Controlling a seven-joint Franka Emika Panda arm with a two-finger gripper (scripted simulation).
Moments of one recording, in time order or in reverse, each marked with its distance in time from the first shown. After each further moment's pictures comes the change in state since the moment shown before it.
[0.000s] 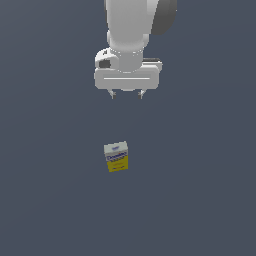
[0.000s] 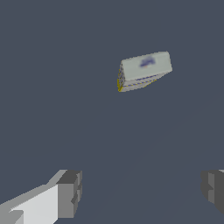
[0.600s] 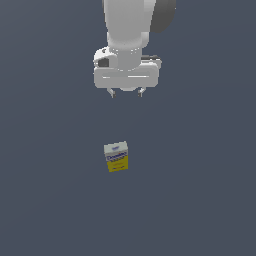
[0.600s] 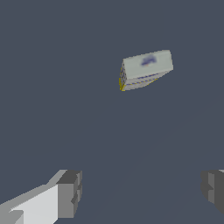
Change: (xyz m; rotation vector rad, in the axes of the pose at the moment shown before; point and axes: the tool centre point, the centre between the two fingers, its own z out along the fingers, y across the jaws) arm -0.003 0.001 -0.004 0.020 -0.003 -0.007
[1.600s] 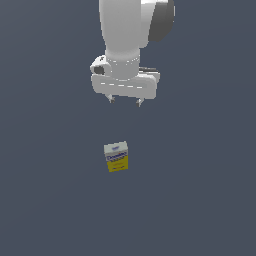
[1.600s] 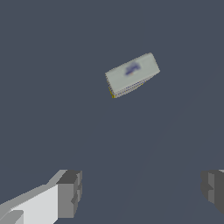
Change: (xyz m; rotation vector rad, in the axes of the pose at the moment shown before) arm 0.026 0.007 0.013 0.005 0.002 0.227
